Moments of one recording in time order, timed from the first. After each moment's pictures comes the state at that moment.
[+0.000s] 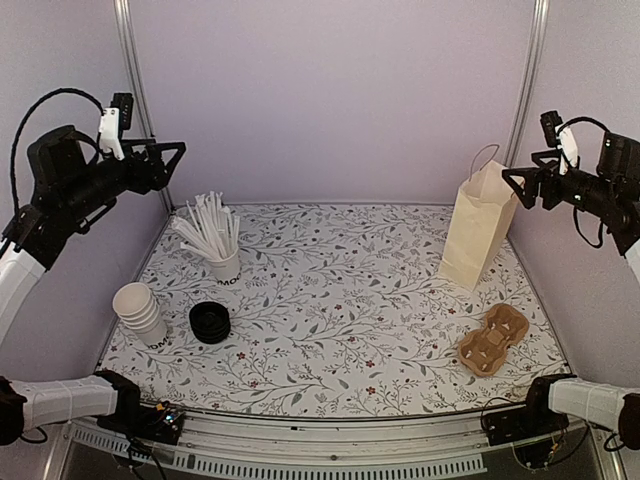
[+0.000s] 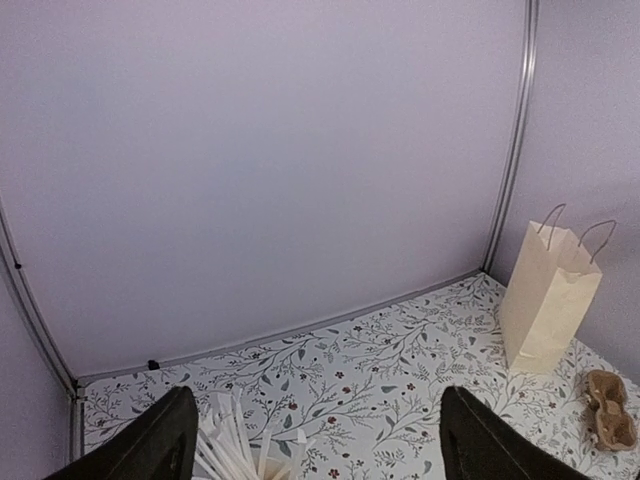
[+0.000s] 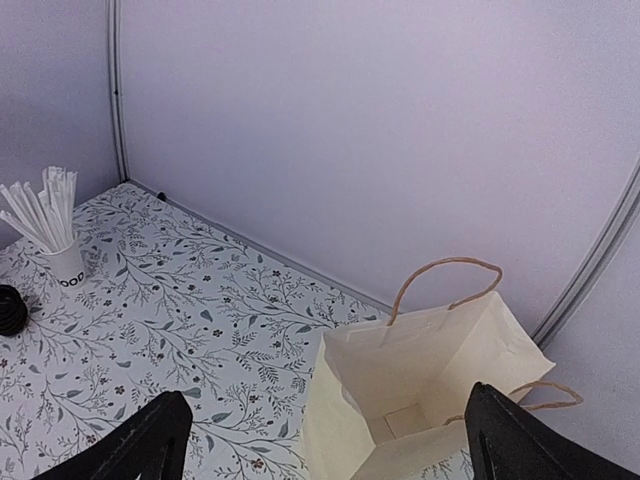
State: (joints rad) left arm -0.31 0.94 1.19 -0.27 0.13 -0.05; right arm -0.04 0.96 1.24 -0.49 -0.49 -0.26
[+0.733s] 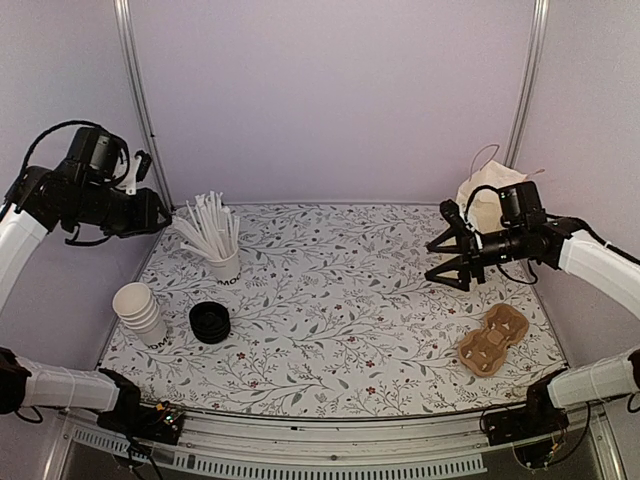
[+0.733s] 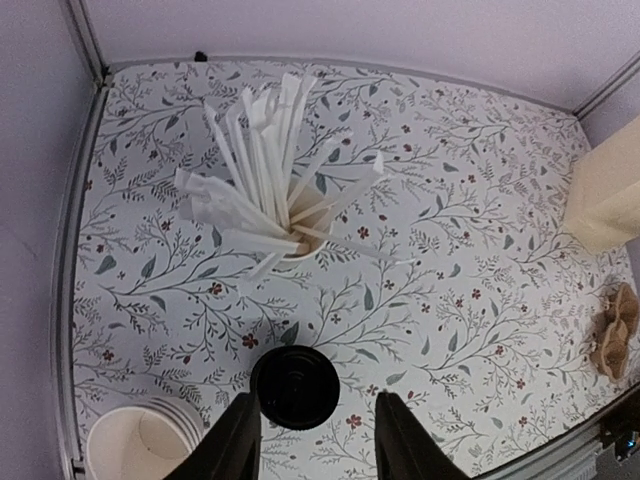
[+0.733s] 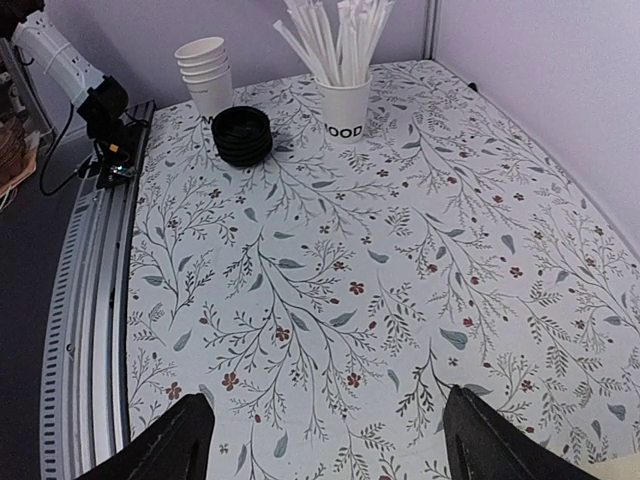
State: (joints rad) left arm -0.37 1.11 1.46 -1.09 -0.04 -0.33; right arm 0.29 1.18 0.95 -0.49 -0.86 -0.55
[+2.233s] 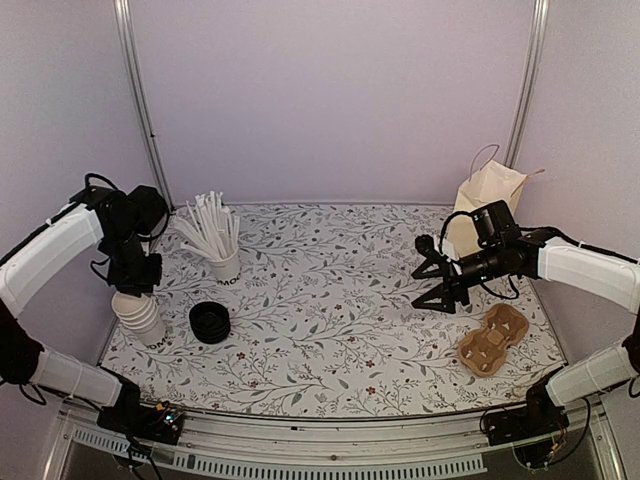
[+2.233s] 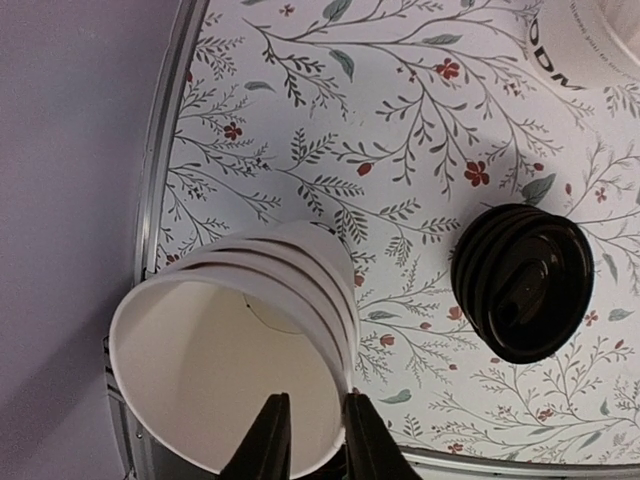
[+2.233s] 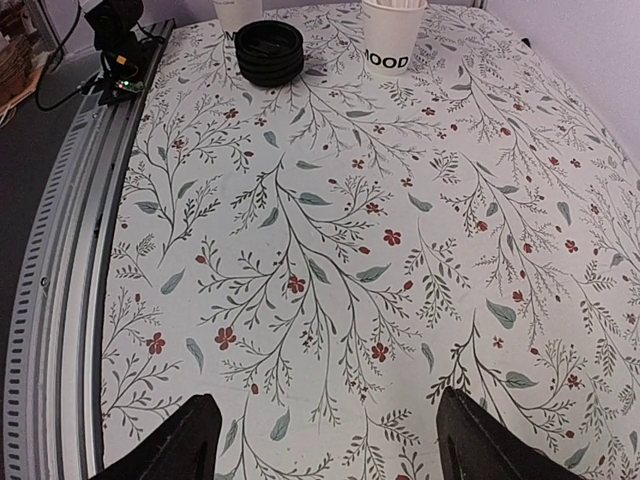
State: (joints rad) left arm -0.30 1.28 1.19 -1.37 -0.29 -0.51; right arm 0.43 1.32 0.88 -0.45 -0.76 -0.70
